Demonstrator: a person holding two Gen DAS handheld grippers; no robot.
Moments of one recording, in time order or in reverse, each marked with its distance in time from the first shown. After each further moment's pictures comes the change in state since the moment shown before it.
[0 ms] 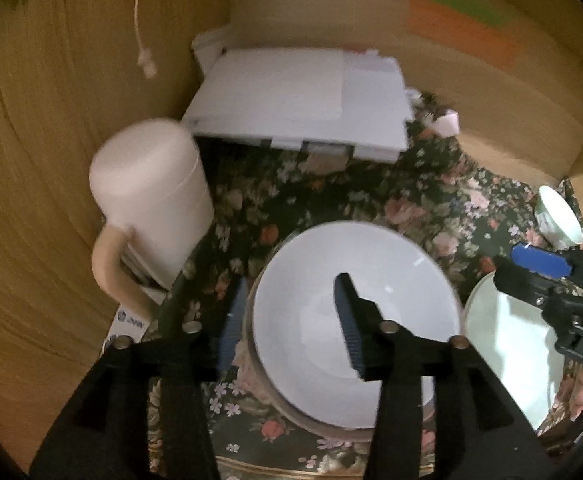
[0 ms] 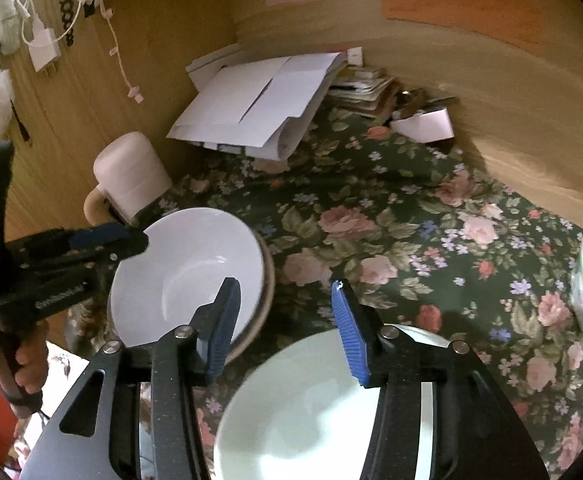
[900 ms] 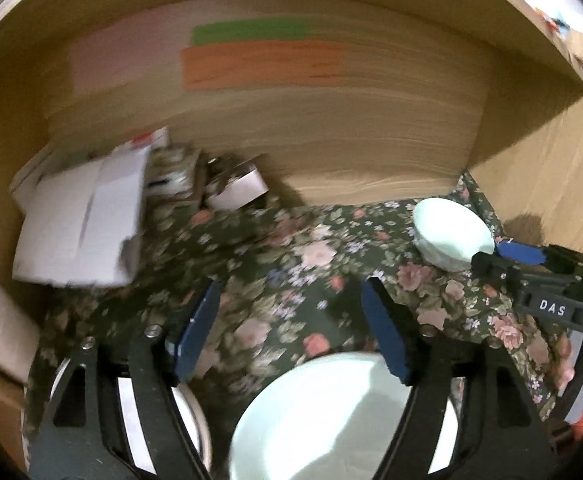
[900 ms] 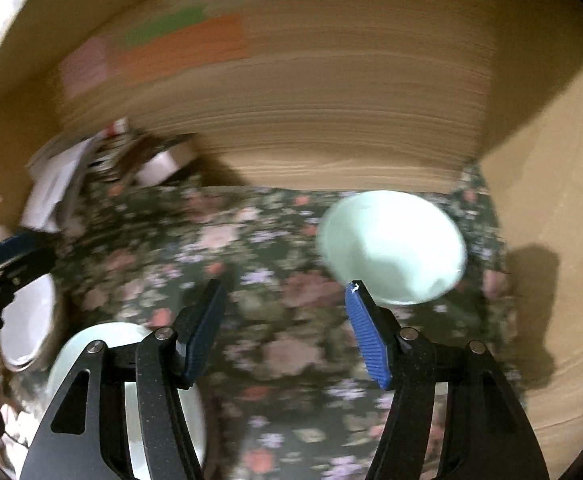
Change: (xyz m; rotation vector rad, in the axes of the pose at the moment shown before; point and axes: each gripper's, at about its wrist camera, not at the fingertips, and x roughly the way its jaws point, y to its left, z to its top) left arm -0.003 -0.195 0.048 0.252 -0.159 -0.246; right arm -0.102 -0.184 -0.035 0.287 -0.104 -0.402
